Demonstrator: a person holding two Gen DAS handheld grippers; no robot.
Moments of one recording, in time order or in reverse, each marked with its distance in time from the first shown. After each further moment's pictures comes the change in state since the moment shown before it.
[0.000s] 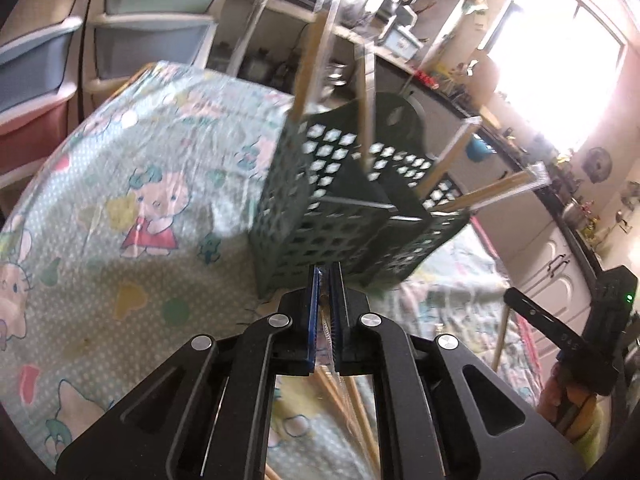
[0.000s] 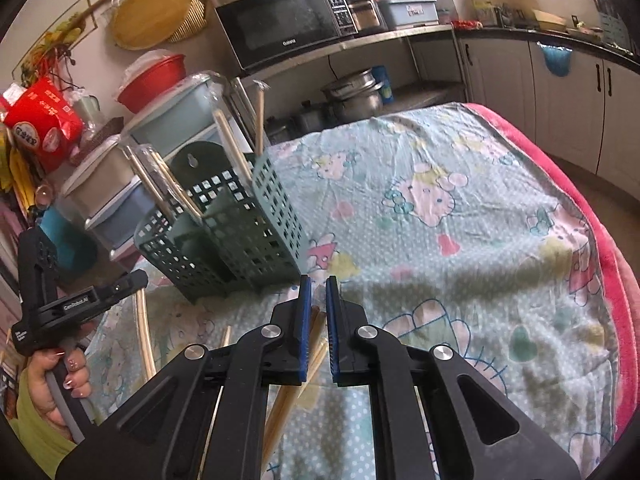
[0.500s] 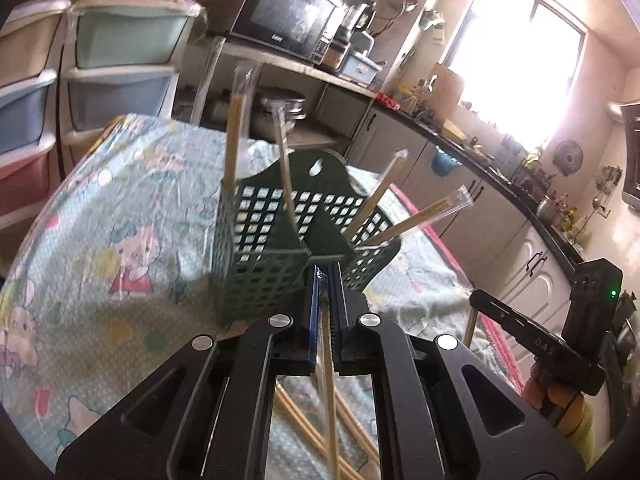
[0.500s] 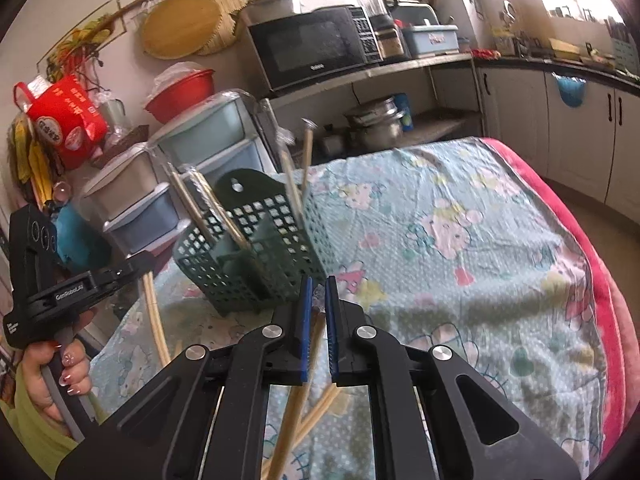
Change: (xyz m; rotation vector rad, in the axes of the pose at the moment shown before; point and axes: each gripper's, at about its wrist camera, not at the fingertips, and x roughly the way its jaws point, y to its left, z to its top) left arm -0.037 -0.038 0.015 0.090 -0.106 -0.074; right arm -0.028 0.029 0.011 -0.069 -0.077 0.048
